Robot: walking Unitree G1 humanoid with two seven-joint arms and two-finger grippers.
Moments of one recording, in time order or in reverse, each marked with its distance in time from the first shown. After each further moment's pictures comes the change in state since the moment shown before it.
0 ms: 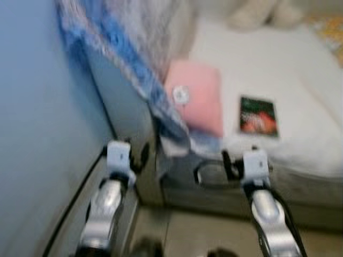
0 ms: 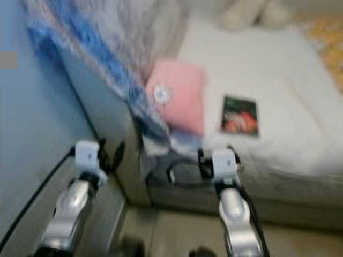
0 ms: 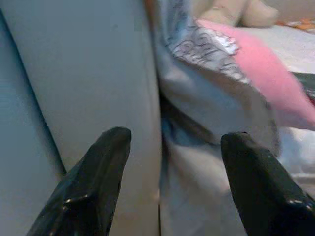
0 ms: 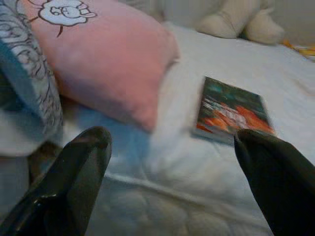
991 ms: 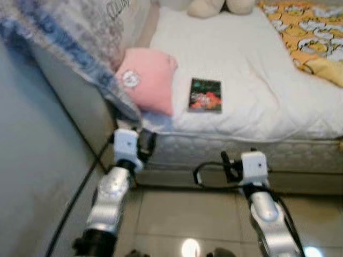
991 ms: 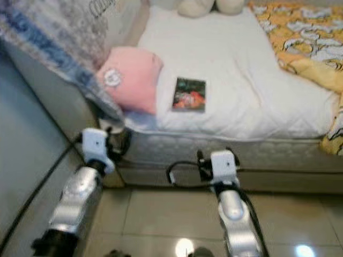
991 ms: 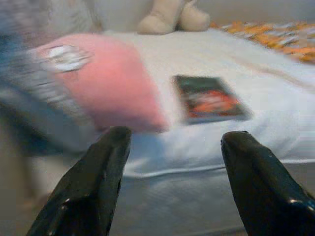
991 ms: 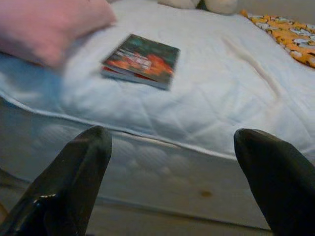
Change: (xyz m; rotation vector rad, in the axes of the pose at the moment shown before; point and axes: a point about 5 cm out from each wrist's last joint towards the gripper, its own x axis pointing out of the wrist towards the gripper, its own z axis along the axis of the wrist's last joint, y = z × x) left arm 0.022 -0.017 0.018 -0.004 -0.047 -0.062; right arm -0.001 -0.001 -0.006 -0.002 0.025 -0.004
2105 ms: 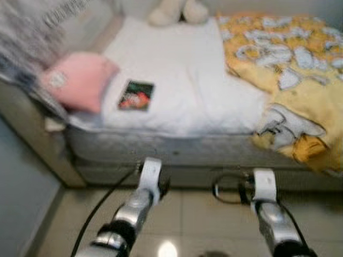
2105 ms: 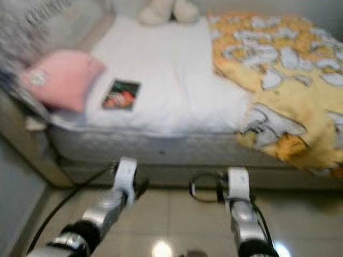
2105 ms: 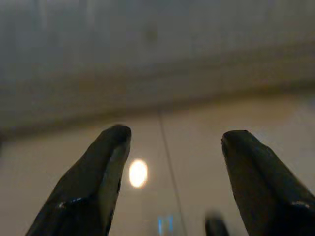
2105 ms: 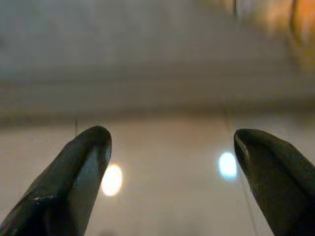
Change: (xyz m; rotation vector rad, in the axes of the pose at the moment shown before) left arm -0.028 -0.024 -0.123 -0.038 0.768 -0.010; right arm -0.008 -0.023 -0.104 0.172 0.668 -0.119
